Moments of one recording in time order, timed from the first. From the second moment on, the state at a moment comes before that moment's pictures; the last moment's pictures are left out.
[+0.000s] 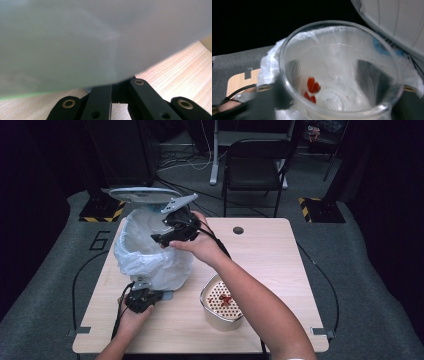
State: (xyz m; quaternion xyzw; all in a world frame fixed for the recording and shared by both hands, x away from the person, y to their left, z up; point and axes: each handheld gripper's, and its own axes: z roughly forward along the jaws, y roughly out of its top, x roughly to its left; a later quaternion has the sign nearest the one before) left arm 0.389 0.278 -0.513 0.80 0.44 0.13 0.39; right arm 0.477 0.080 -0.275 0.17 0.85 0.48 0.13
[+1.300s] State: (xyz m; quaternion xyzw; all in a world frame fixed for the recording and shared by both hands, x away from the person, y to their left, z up) left arm 0.383 0.287 -0.503 0.76 0.45 0.11 0.44; right arm 0.430 -0.051 -0.298 0.23 0.84 0.46 0.17
